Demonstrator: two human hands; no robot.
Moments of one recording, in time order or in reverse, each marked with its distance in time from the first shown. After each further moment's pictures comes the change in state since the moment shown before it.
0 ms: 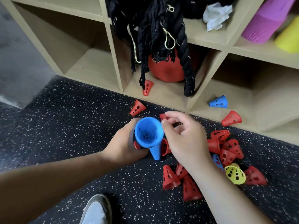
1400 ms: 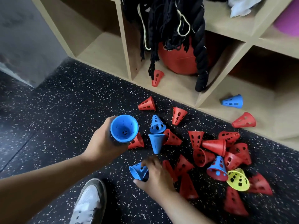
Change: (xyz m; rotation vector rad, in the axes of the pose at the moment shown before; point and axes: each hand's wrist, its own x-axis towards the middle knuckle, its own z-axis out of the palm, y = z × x) left_hand -0.036 -0.036 -0.002 0.053 0.230 -0.265; right_hand -0.064 0.144 0.069 -0.505 -0.598 -0.147
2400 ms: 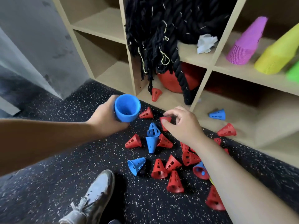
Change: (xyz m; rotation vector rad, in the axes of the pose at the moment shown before) left_hand -0.027 0.125 -0.071 0.125 0.046 0.063; right_hand -0.010 -0.021 -0.216 0.177 0.363 -0.249
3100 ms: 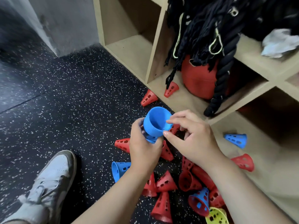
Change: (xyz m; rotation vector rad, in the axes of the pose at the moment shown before) left_hand 0.011 -0.002 0.209 -0.725 0.604 -0.384; right_hand 0.054 0.052 0.050 -0.090 -0.149 -0.372
